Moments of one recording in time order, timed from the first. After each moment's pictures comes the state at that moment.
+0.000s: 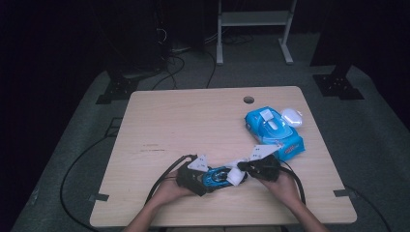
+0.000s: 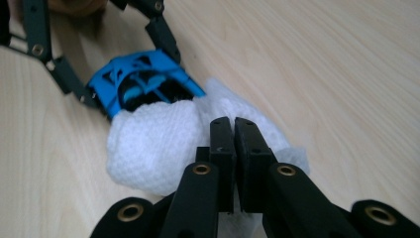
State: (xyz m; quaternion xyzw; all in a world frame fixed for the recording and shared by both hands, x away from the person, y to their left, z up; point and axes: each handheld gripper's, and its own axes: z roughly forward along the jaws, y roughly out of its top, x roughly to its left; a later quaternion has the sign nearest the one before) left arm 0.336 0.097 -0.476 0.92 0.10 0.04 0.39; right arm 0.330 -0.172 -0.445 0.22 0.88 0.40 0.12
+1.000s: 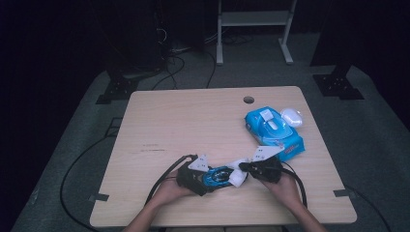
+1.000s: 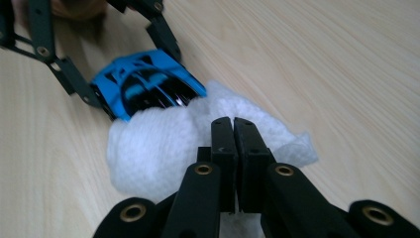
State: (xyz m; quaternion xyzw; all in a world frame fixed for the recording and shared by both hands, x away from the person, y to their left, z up) left arm 0.336 0.095 -0.476 0.92 0.11 0.04 0.39; right arm 0.325 -0.177 -0.448 0.23 0.87 0.42 0.12
